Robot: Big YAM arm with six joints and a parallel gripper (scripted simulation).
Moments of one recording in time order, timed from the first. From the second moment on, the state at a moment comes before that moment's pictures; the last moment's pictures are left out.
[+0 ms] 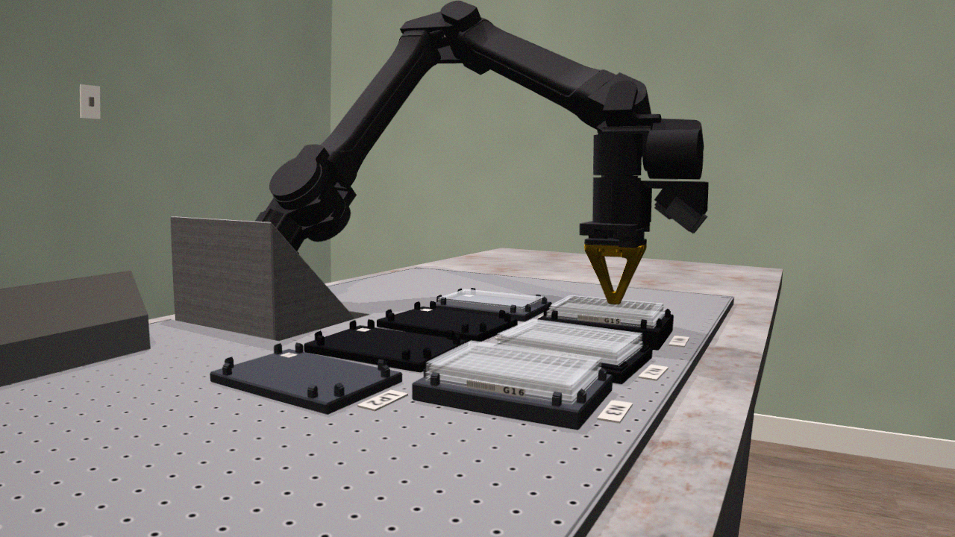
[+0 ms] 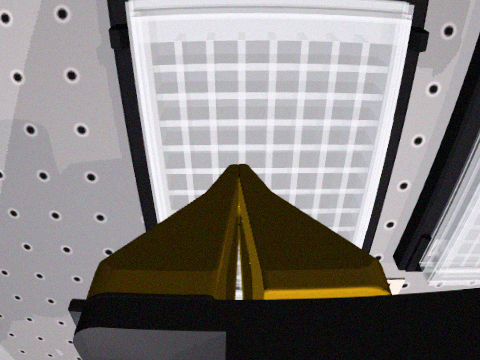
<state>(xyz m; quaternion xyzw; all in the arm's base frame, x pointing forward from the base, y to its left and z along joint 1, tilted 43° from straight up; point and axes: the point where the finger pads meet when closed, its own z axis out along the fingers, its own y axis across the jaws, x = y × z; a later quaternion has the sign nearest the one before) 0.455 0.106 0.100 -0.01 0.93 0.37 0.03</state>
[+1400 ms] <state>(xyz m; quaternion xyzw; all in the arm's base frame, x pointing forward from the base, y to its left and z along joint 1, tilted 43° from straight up) 0.457 0.110 0.103 -0.01 0.93 0.37 0.04</state>
